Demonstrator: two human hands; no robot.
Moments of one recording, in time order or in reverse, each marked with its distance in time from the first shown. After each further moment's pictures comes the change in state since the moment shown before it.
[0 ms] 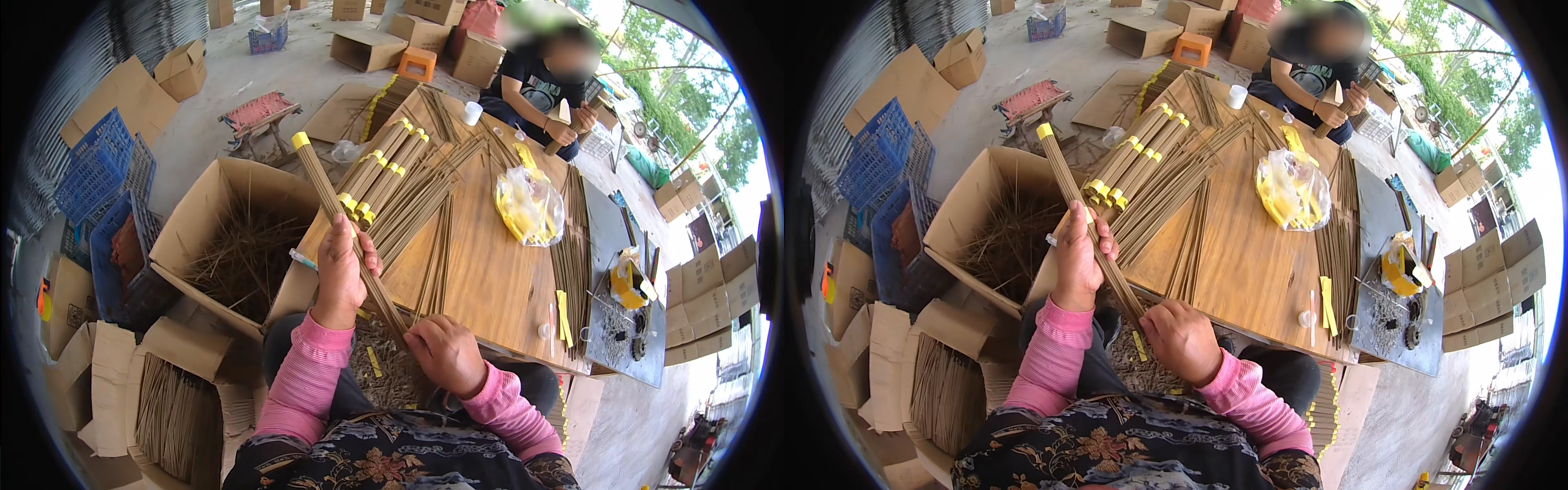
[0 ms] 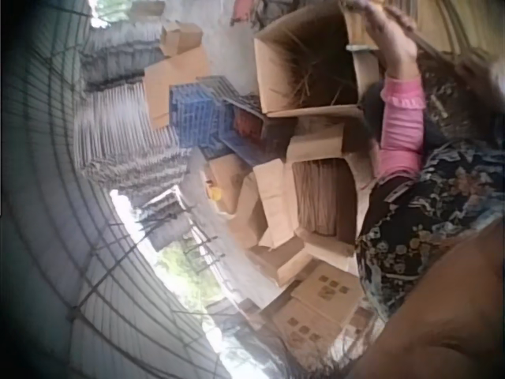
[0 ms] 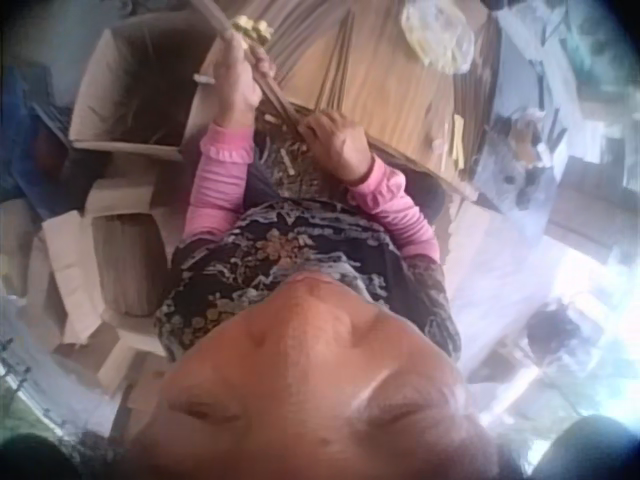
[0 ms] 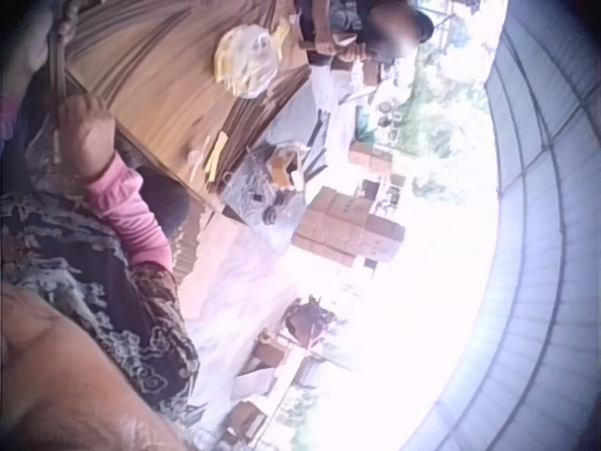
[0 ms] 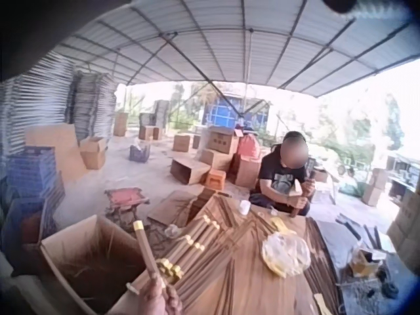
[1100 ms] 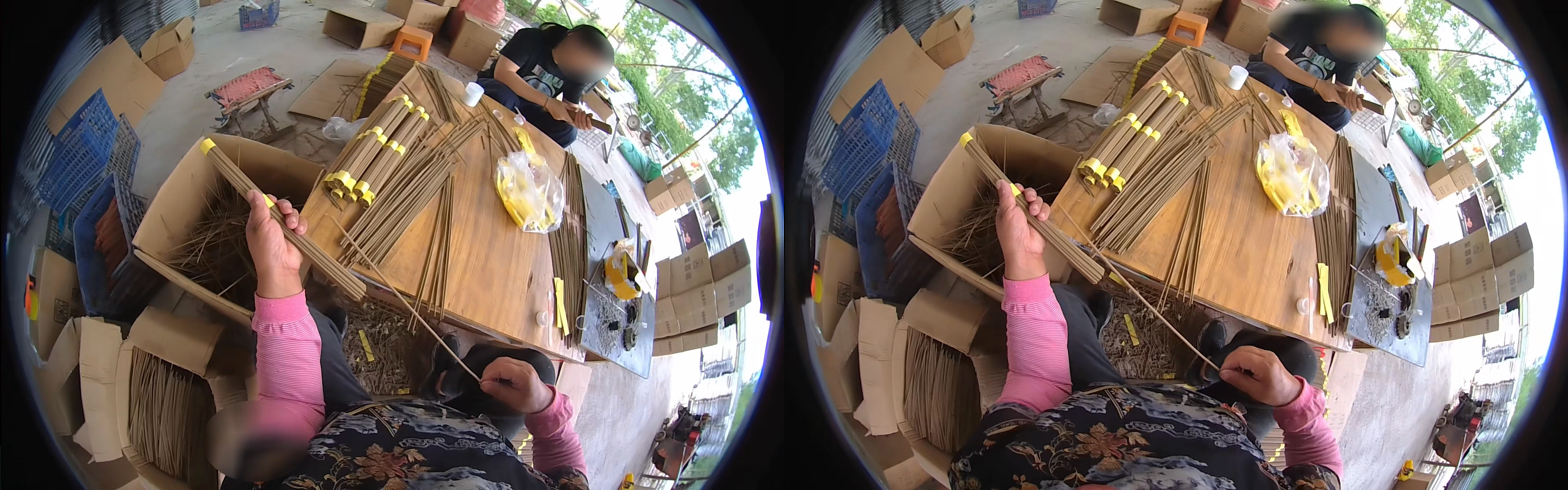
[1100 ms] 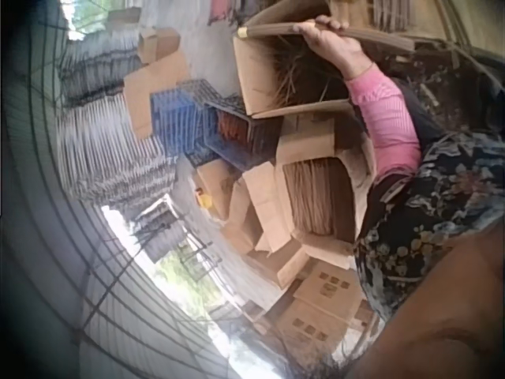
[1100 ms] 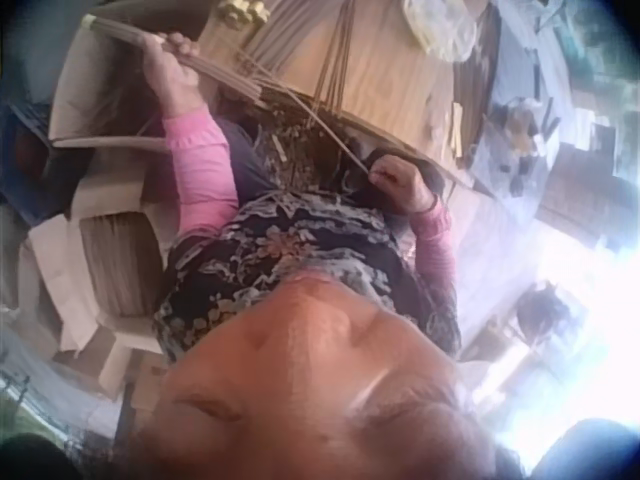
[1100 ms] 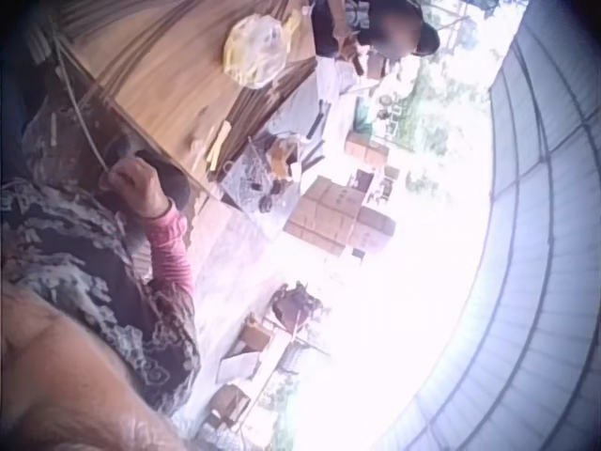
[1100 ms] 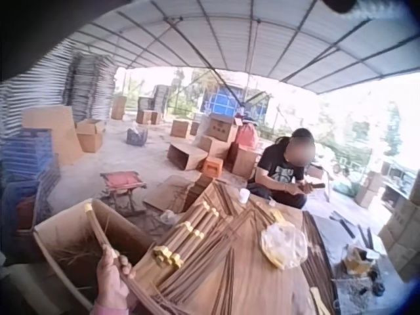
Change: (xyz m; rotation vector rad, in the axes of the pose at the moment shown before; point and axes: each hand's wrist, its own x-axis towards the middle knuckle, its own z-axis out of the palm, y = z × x) left_hand 0.039 0.047 -0.073 -0.164 0.238 0.174; right_hand -0.092 0.026 -0.073 0.344 -0.372 0.263
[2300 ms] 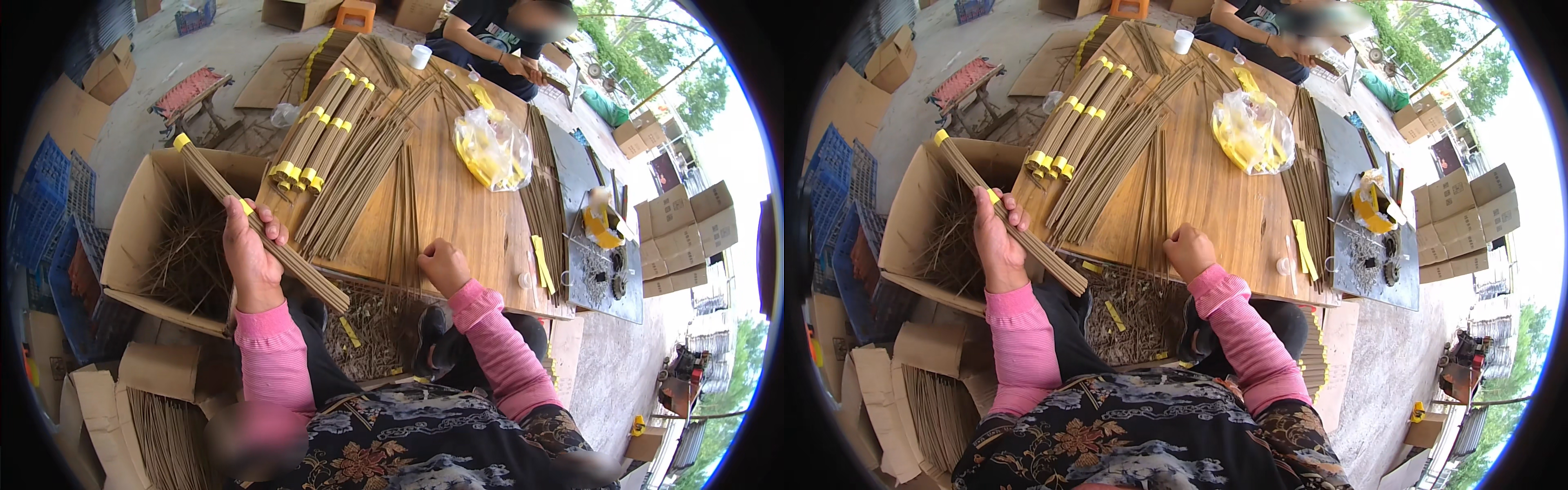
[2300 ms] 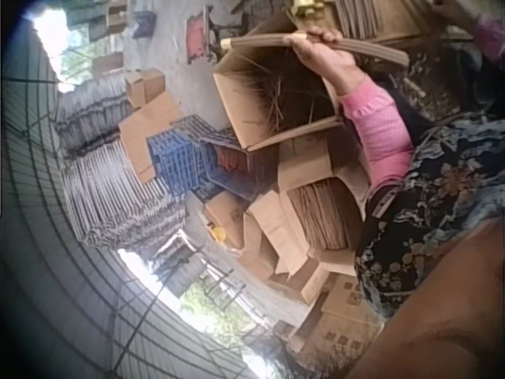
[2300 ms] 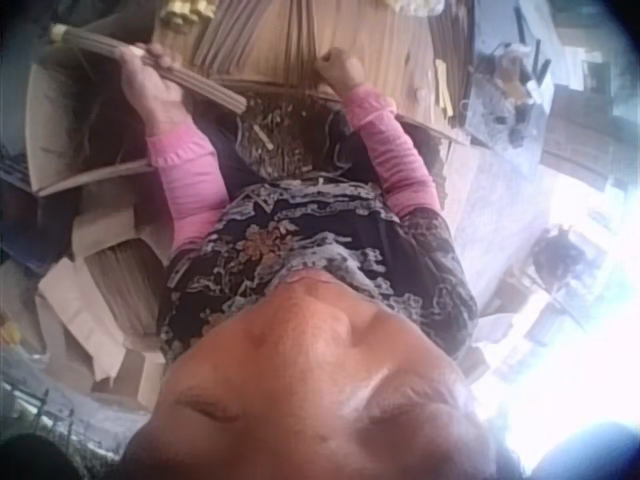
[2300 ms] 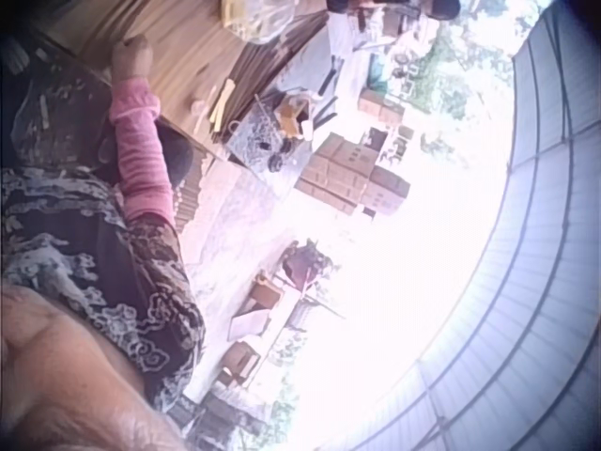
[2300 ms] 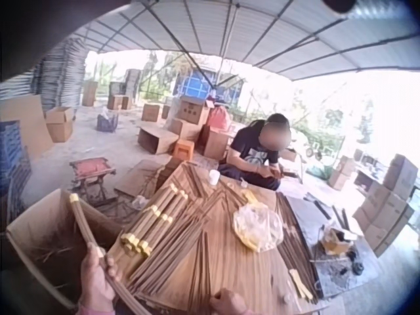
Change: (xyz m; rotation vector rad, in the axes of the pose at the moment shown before) left_hand -0.015 -0.031 0.013 0.069 -0.096 -0.151; right_hand 0.140 0.104 0.028 -0.309 0.453 0.616
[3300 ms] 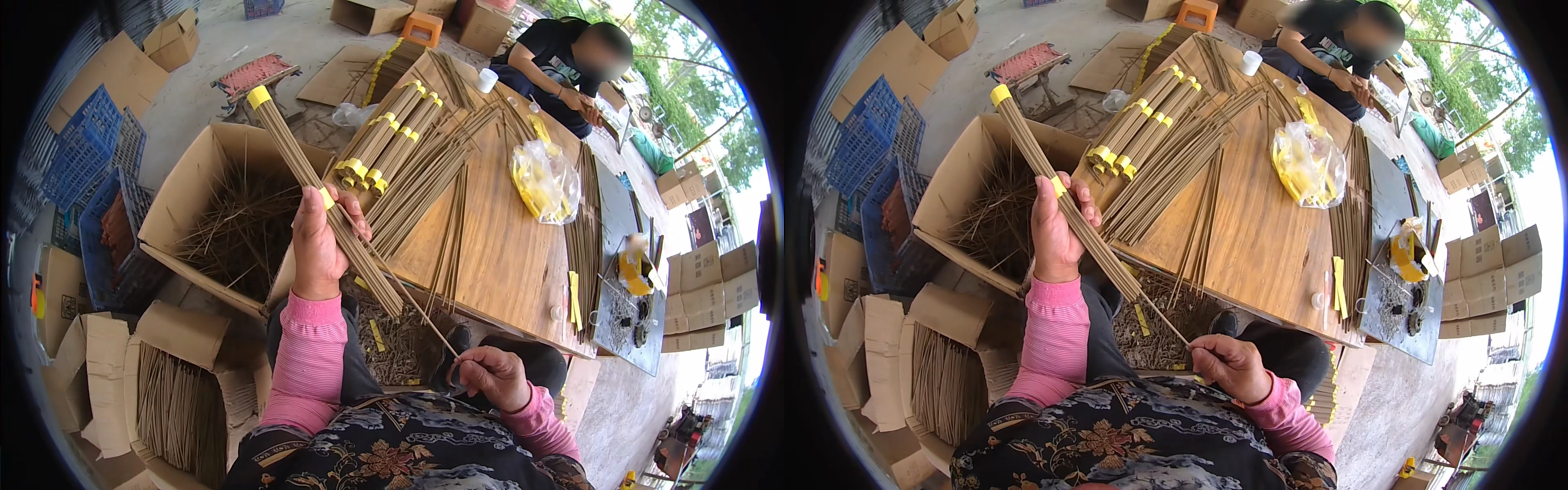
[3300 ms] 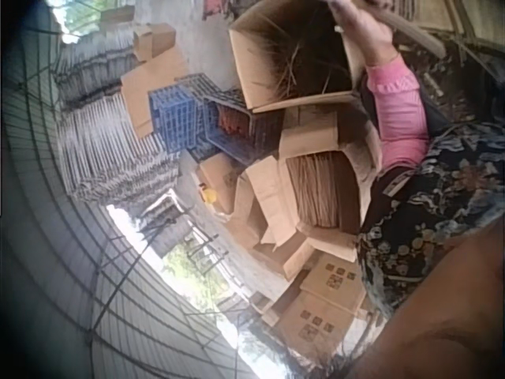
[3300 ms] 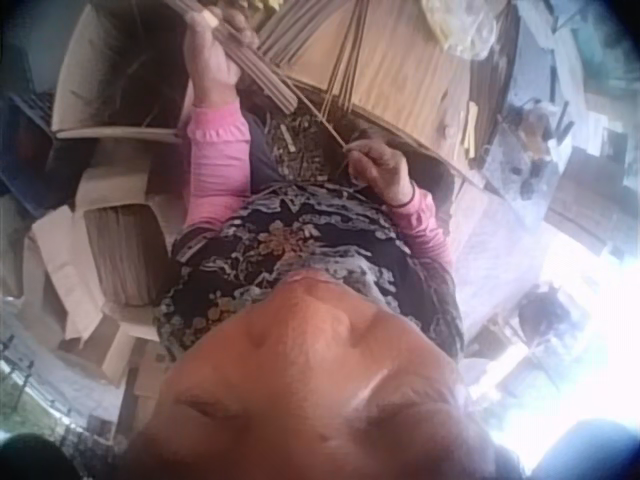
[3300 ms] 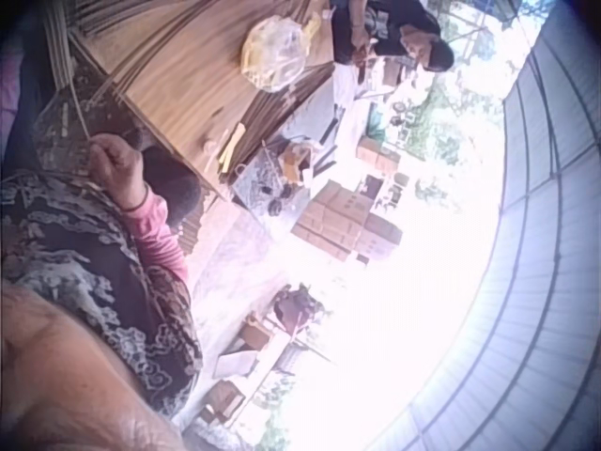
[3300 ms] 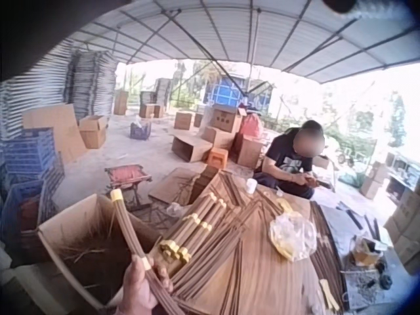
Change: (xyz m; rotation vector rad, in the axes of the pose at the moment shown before) left_hand -0.015 0.001 0.006 -0.060 -0.327 0.010; right_hand -0.145 -0.041 -0.072 0.764 -0.535 -0.135
